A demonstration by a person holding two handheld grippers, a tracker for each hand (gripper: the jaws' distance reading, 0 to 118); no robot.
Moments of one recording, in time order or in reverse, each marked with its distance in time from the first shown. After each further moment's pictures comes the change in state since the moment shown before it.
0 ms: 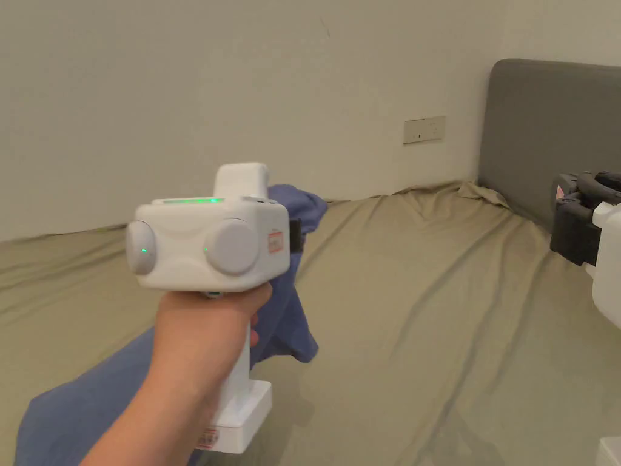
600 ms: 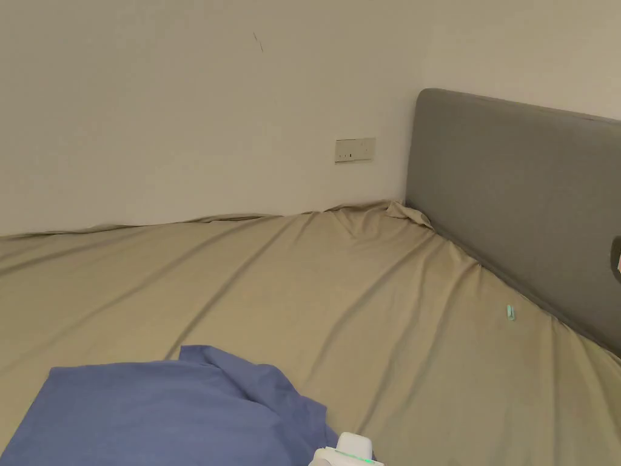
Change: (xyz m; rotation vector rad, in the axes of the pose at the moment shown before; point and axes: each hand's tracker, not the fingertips) left arm 0.168 -0.271 -0.215 -0.573 -0.006 -0.190; right arm 0.071 -0.008 0.049 -0.026 -0.127 0.109
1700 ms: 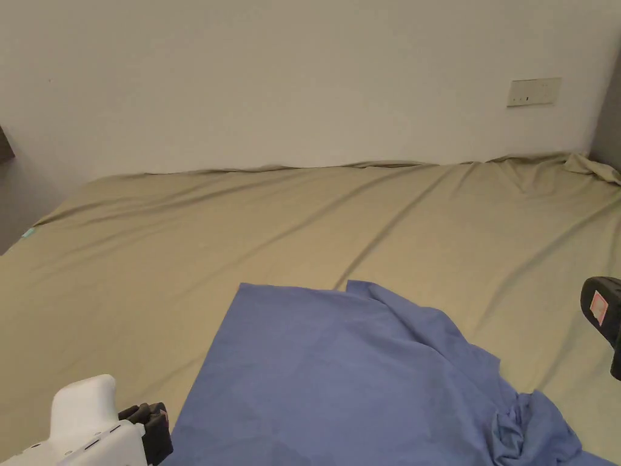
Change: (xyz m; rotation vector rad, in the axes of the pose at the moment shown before) left arm -0.331 -0.233 0.306 0.398 0.247 0.689; right arm -0.139 -0.062 -0.028 -0.088 0.494 -0.128
